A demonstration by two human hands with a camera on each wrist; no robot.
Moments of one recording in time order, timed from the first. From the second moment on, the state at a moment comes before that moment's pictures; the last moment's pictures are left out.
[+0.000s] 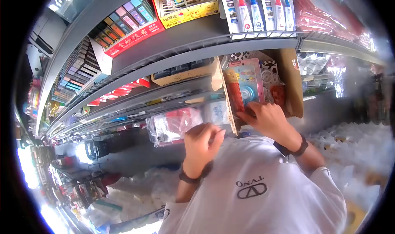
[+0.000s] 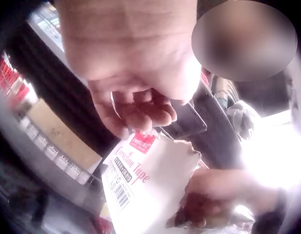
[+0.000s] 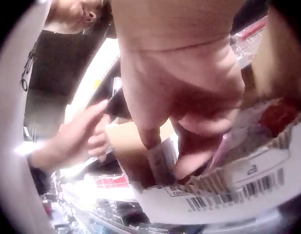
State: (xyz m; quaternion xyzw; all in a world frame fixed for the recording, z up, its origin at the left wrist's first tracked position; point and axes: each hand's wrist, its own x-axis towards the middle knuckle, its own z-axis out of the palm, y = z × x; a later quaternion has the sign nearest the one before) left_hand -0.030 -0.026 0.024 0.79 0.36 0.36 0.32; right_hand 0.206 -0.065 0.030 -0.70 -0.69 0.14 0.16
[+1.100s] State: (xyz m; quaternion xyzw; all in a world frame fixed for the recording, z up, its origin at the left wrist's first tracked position) left_hand 0.049 -0.069 0.086 0.45 0.44 0.57 0.52; right_hand 0.335 -0.130 0.061 -0.41 -0.74 0.31 0.43
